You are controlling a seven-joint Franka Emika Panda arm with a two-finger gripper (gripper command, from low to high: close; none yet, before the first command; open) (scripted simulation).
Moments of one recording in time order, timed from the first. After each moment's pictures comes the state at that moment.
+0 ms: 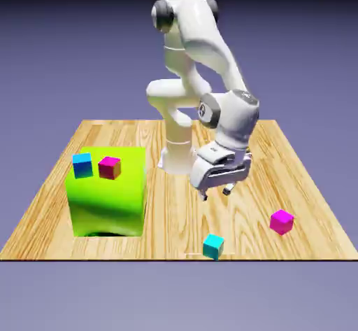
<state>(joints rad) 0.01 0.23 0.27 -2.13 -0.43 2.22 0.59</state>
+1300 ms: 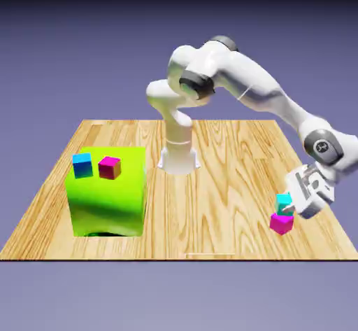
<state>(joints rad) 0.14 0.87 0.96 -1.70 -0.97 1.42 0.58</state>
